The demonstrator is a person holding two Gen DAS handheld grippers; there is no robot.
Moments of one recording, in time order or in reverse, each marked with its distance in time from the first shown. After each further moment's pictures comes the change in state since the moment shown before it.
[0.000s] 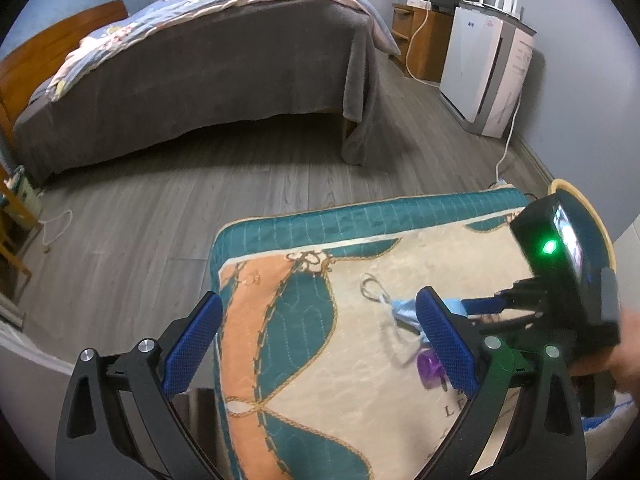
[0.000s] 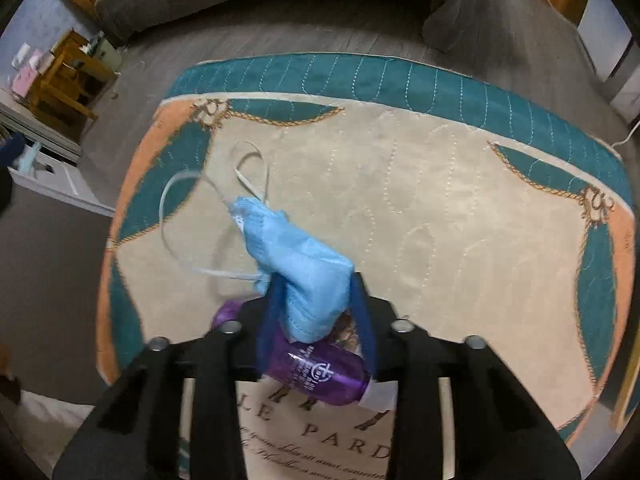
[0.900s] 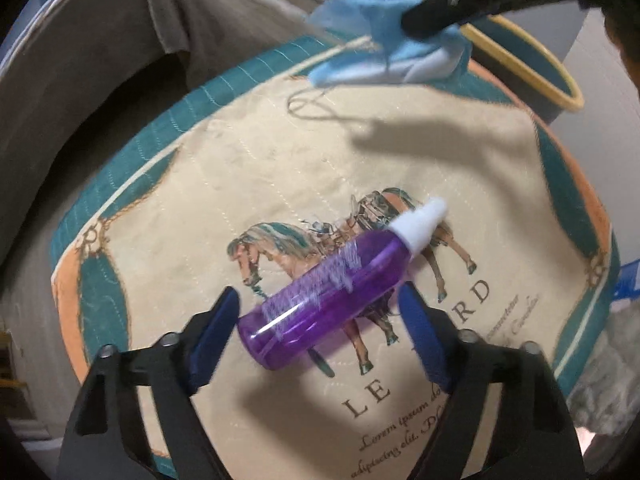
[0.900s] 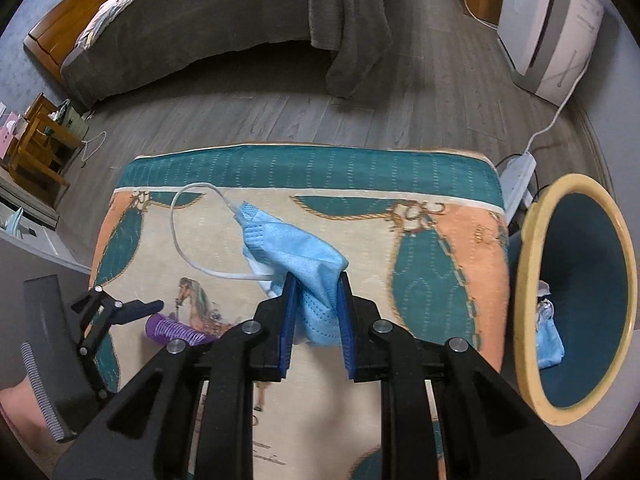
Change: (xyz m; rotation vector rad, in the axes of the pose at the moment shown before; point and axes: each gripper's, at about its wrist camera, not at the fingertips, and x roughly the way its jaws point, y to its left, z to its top) left arm 0.103 -0.150 -0.065 0.457 0.286 -0.195; right arm -0.097 -0.109 -0.019 0.138 -0.180 -0.121
